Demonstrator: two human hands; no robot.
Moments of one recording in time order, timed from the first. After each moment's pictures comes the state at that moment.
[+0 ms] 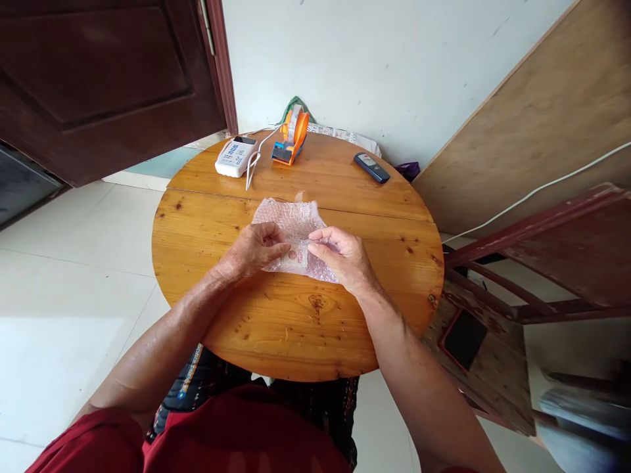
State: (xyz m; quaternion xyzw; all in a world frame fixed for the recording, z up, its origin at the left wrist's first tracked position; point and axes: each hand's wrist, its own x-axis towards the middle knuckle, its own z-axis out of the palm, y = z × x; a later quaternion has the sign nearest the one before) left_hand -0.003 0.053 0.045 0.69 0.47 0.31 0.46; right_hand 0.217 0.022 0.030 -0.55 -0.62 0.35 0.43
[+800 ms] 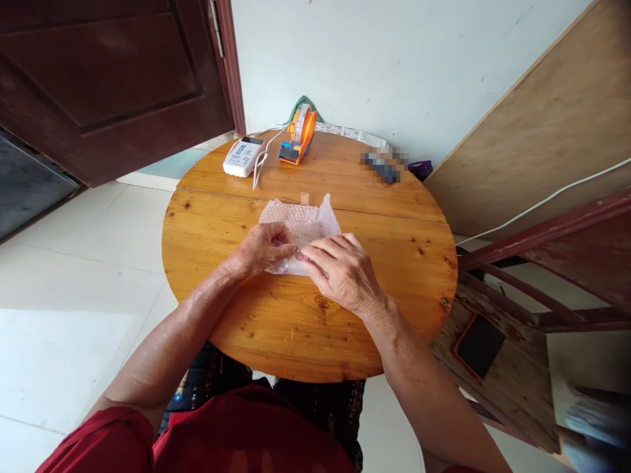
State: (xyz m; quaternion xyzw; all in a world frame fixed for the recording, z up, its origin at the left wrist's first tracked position) left_hand 0.002 0.055 0.045 0.68 0.47 0.31 0.46; right_hand 0.204 0.000 0.052 -0.44 -0.87 -0.01 0.24
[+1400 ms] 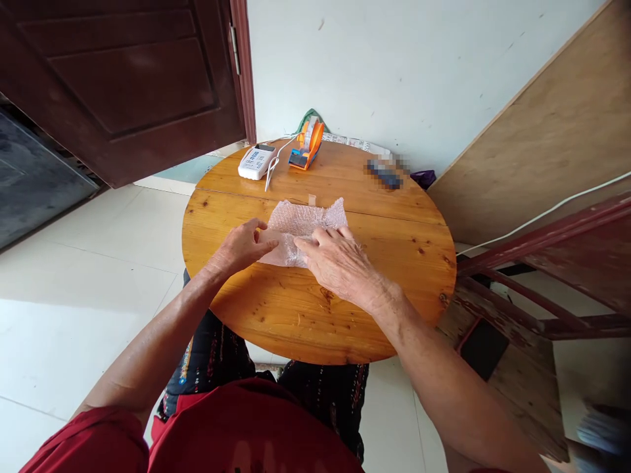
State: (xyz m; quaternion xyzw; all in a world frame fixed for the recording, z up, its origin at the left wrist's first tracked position) left_hand -0.046 0.040 0.055 0.68 0.63 0.23 0.30; right_hand 0.178 -0.004 0.088 -0.46 -0.89 -0.05 0.01
